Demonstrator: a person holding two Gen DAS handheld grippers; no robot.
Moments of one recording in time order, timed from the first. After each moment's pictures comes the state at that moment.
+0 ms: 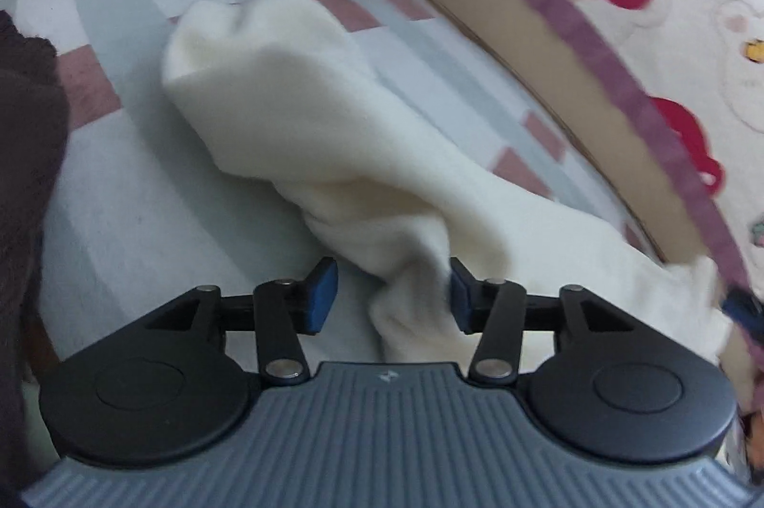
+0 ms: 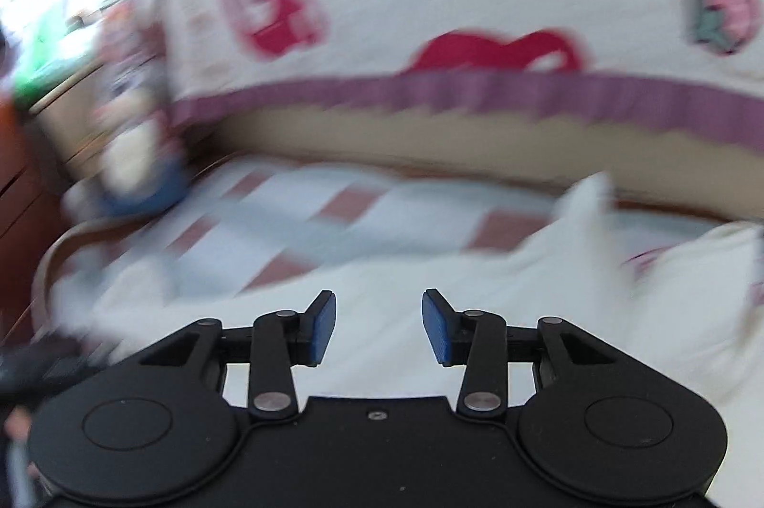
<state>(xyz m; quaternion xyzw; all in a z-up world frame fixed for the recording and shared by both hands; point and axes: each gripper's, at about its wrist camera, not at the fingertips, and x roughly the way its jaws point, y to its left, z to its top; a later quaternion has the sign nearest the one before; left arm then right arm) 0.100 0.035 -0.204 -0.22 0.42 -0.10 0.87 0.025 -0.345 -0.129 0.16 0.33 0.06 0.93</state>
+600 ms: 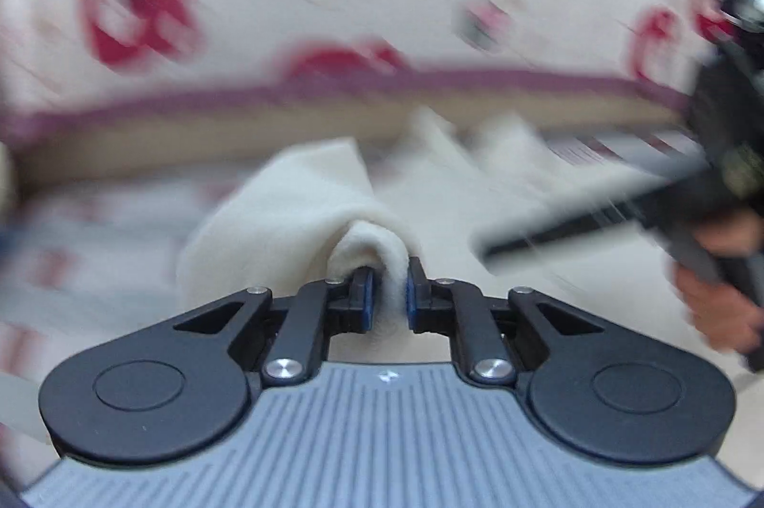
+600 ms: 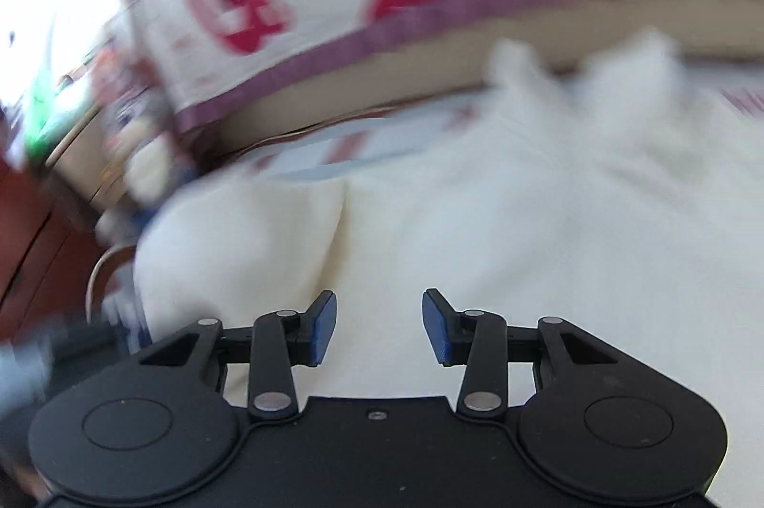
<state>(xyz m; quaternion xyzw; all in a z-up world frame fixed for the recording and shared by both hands) -0.039 -0.147 -0.112 0.12 0.31 -0.42 0.84 -0.077 -0.355 -0.151 0.30 0.33 0.00 0.90</state>
